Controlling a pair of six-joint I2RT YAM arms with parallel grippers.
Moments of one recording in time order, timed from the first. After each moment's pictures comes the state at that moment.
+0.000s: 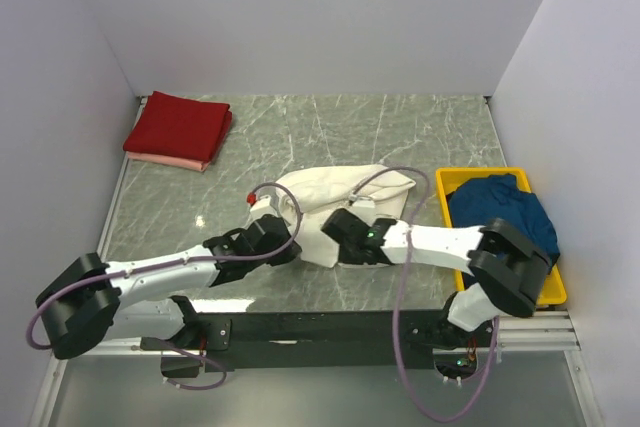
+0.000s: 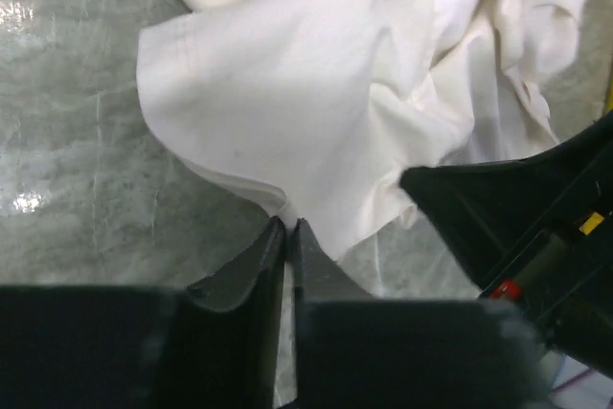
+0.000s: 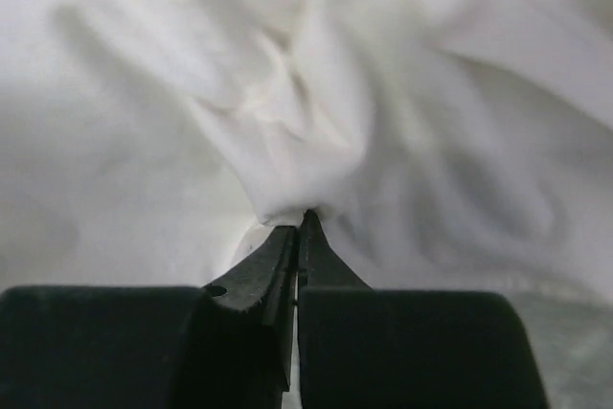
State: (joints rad) left arm -0.94 1.20 0.51 -0.05 -0.24 -1.04; right arm 1.00 1.55 0.81 -0.41 0.35 0.99
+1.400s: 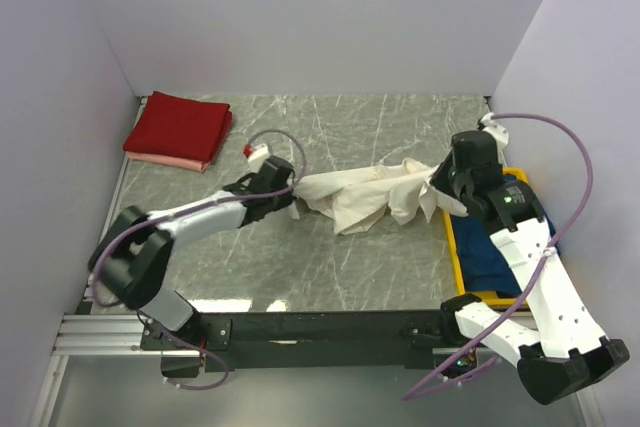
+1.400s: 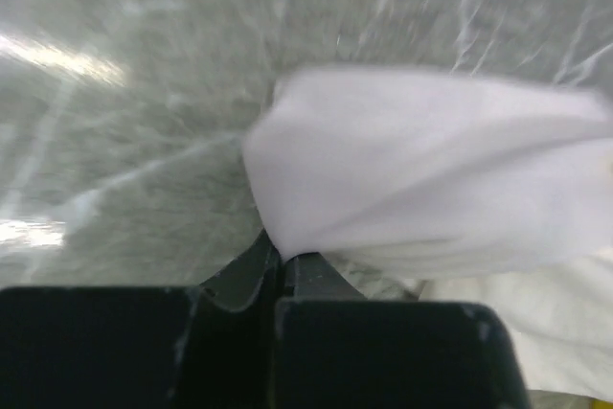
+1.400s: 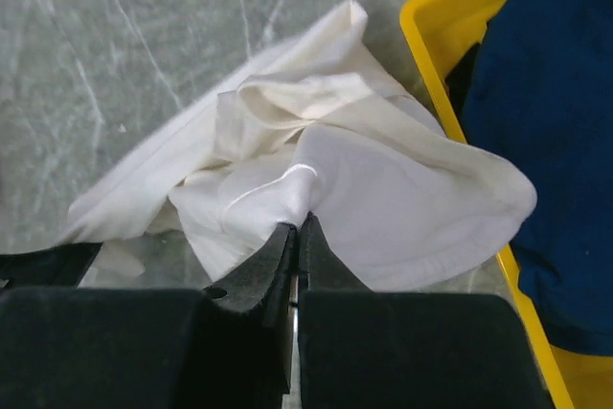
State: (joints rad) left arm -0.68 1.59 0.90 -0.12 -0.32 -0.94; right arm 0.32 0.98 1.17 -0.89 0.34 0.67
